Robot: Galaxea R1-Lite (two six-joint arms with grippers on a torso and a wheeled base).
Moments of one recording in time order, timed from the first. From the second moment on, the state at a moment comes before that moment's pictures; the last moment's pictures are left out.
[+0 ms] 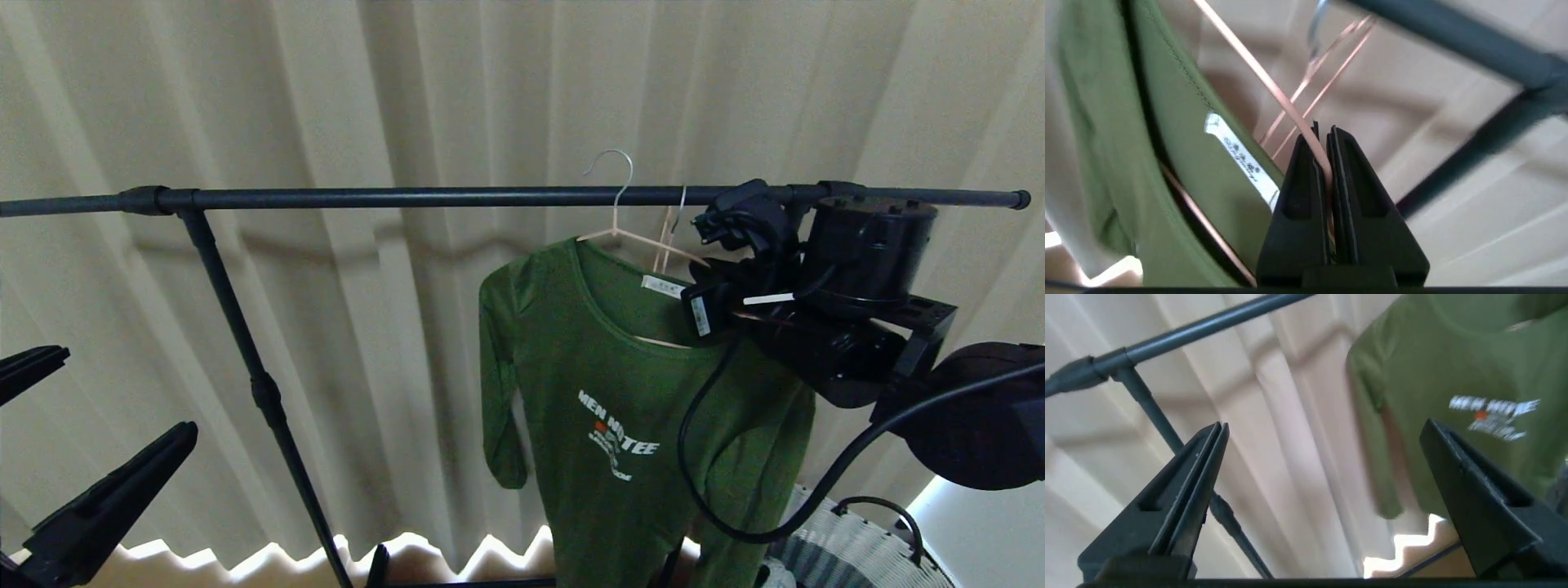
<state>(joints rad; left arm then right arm) -0.50 0.77 -0.33 -0.48 0.16 0.31 0.53 1.77 -0.92 -0.70 -0.45 -0.27</state>
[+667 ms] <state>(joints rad) -0.50 0.76 -0.34 -0.48 0.16 0.31 0.63 1.81 -0.92 -0.70 -0.47 -0.27</state>
